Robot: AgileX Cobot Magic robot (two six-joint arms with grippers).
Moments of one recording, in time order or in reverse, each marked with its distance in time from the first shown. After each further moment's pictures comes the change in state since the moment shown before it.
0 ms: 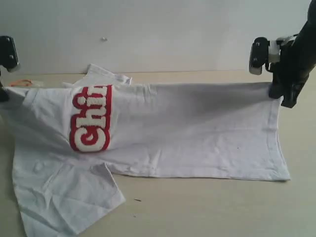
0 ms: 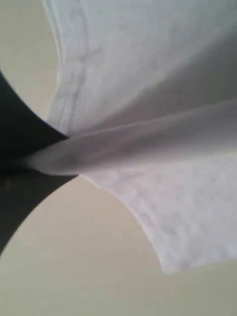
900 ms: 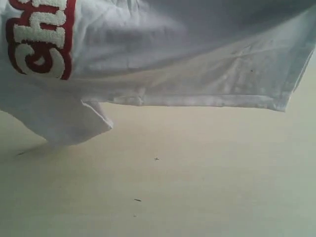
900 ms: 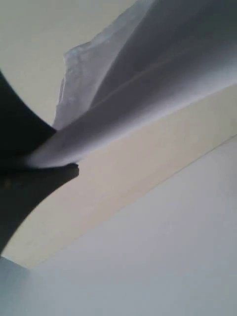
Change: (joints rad) left arm 0.000 -0.678 0.000 0.014 0.057 -0.464; right arm 0.000 -0.633 0.000 0.107 0.199 0.216
